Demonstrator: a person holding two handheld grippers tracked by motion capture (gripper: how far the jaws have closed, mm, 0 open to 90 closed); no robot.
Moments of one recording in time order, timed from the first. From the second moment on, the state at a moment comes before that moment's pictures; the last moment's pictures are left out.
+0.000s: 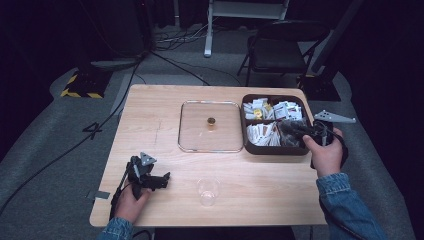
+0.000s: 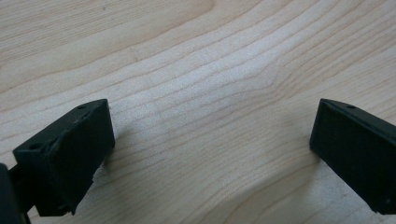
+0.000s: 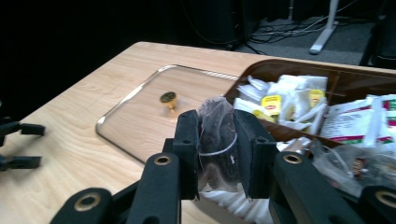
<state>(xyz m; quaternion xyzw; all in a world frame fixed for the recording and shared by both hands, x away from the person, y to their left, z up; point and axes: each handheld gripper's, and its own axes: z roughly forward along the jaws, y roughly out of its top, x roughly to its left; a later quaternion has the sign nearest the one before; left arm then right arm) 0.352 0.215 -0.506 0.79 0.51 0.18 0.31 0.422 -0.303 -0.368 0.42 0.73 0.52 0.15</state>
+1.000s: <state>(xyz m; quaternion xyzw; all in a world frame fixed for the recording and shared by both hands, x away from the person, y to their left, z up) 0.352 0.215 -0.506 0.79 0.51 0.18 0.31 0.358 -0.217 -0.336 0.32 0.78 0.53 0.09</state>
